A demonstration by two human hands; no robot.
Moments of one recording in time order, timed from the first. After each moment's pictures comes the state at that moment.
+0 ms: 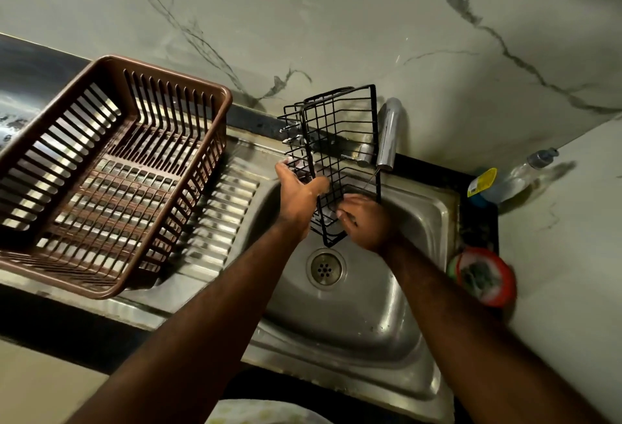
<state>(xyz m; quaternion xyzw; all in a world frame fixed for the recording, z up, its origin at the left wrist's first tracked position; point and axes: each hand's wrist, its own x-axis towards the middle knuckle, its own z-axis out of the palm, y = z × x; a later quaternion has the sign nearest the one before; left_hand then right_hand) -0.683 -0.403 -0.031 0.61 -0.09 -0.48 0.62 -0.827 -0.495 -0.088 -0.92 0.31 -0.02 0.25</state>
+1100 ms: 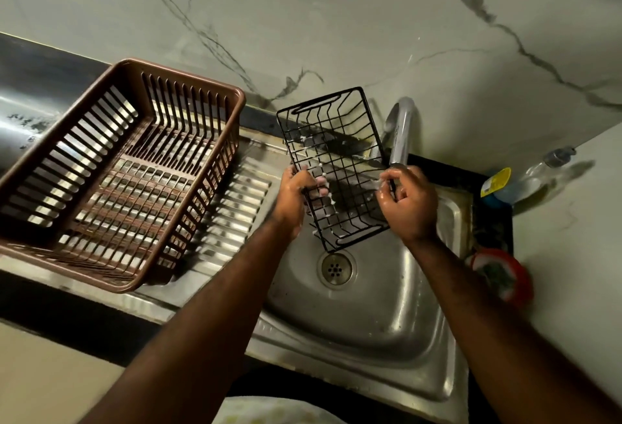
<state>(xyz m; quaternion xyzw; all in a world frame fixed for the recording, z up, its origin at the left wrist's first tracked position) -0.650 -0.389 -0.053 0.54 -0.06 -0.53 0.65 -0.836 -0.496 -0.045 -0.82 0.38 -0.38 0.17</state>
